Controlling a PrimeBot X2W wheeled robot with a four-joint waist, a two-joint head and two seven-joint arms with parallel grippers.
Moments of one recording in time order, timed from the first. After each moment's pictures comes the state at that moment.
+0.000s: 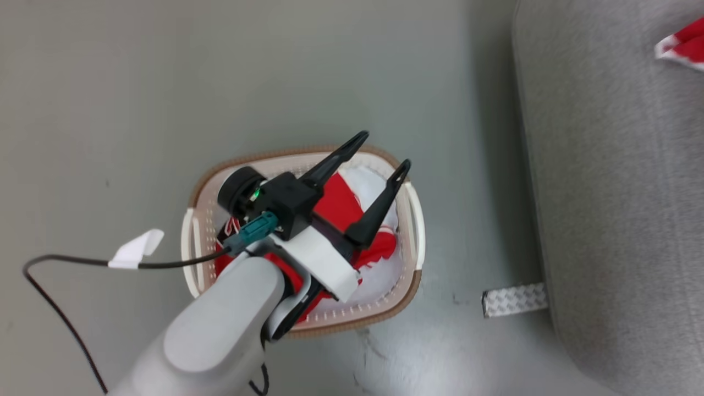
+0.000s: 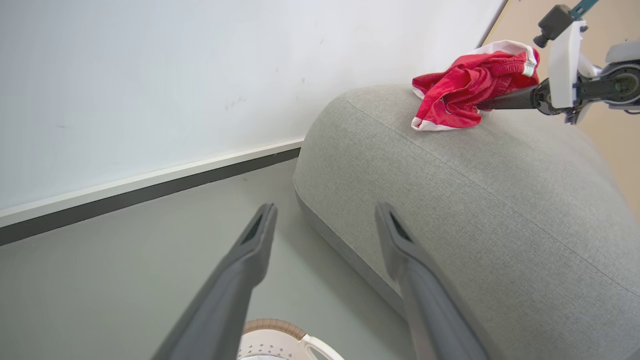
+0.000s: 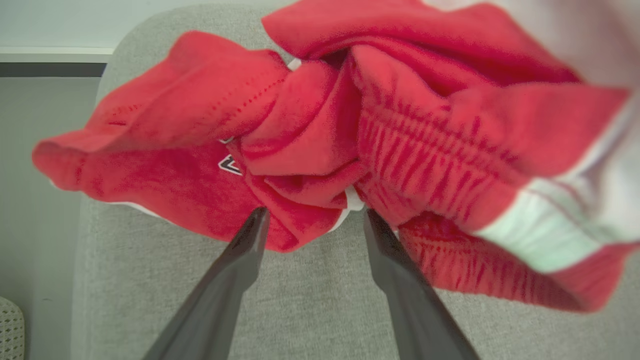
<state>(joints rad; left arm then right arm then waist) -0.76 0.26 -0.77 0.24 -0.45 -0.05 -0.22 -1.16 -0.67 0.65 1.00 0.87 0.13 0.16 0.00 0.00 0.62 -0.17</state>
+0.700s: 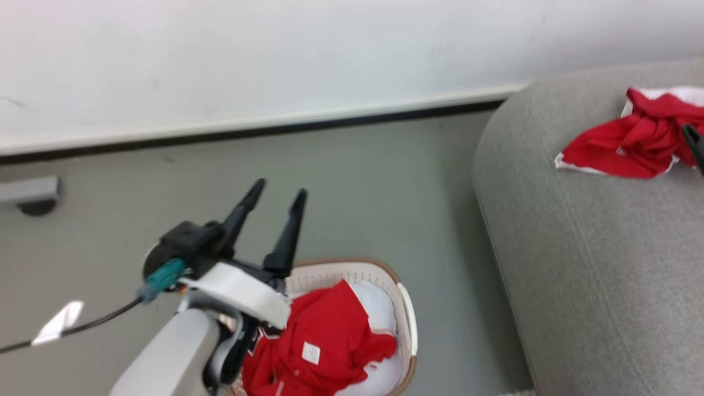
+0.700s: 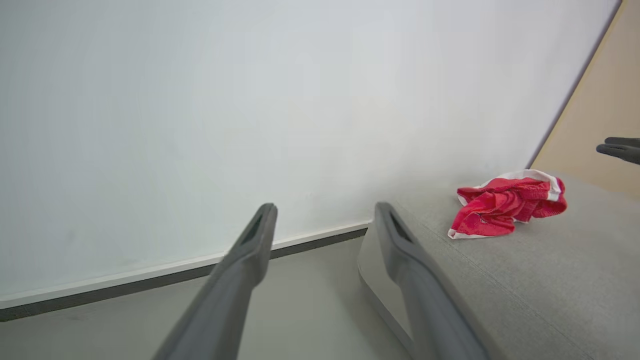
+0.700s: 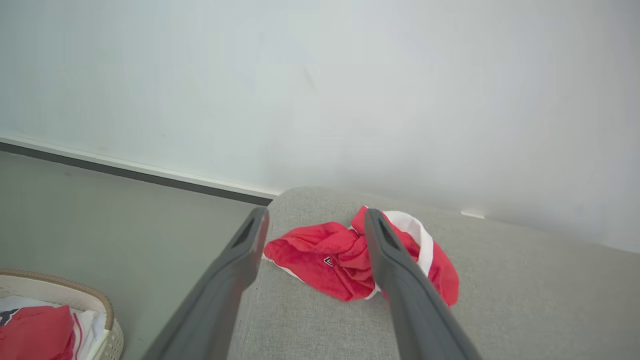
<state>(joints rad) -0.51 0.30 -0.56 0.24 -0.55 0.03 -0.26 -0.91 -0.75 0.81 0.61 0.92 0.13 -0.02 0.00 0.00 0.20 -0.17</state>
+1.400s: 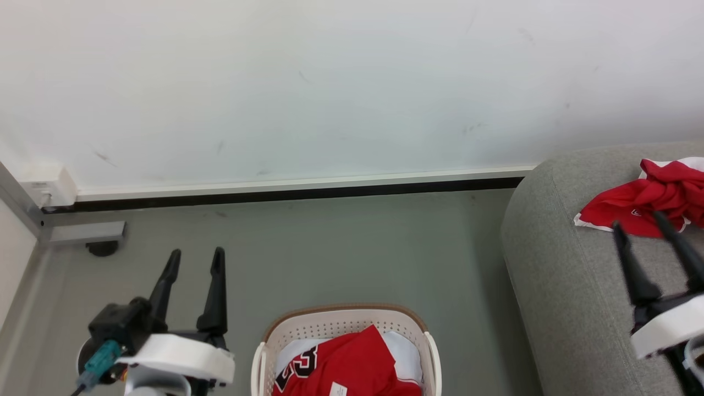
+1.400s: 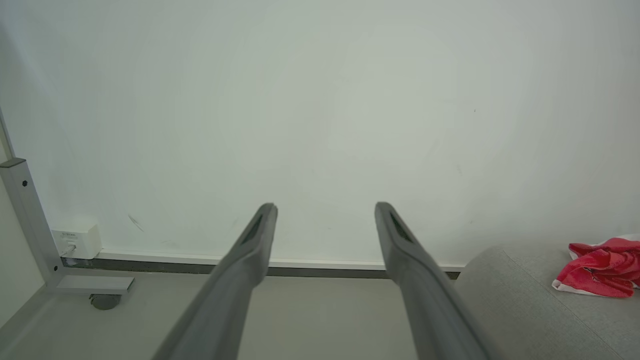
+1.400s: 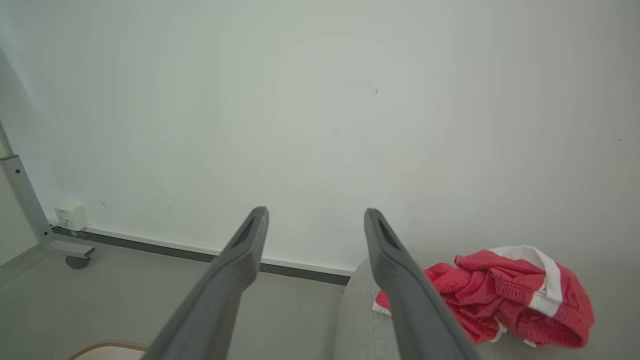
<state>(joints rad) -0.19 0.24 -0.23 0.16 -0.43 0.07 -0.26 -0.41 -0.51 0.38 0.42 0.64 0.13 -0.26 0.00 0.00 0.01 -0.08</state>
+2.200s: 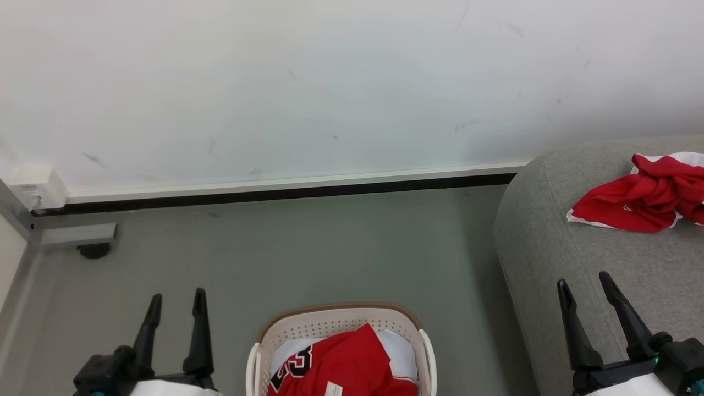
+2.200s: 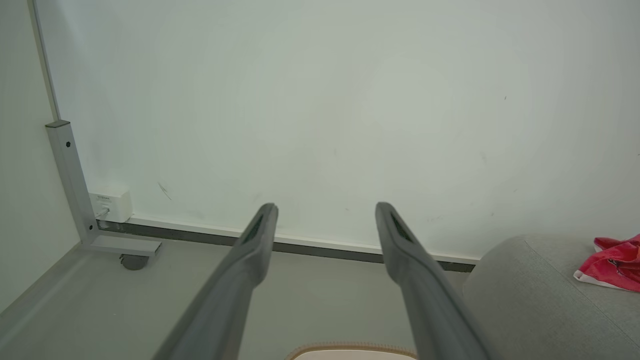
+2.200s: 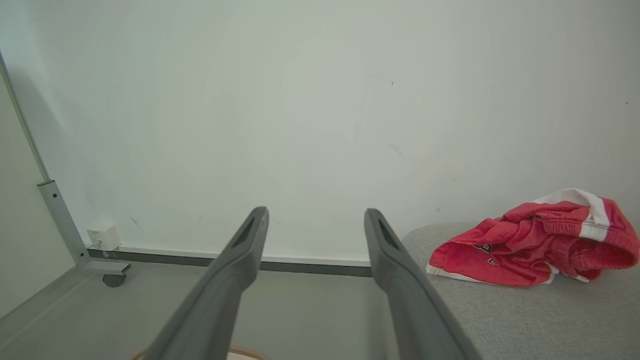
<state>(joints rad) -0.03 0.06 0.01 0.13 -0.24 -0.04 -0.26 -0.07 -0.17 0.14 0.15 0.33 0.13 -0.26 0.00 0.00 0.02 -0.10</state>
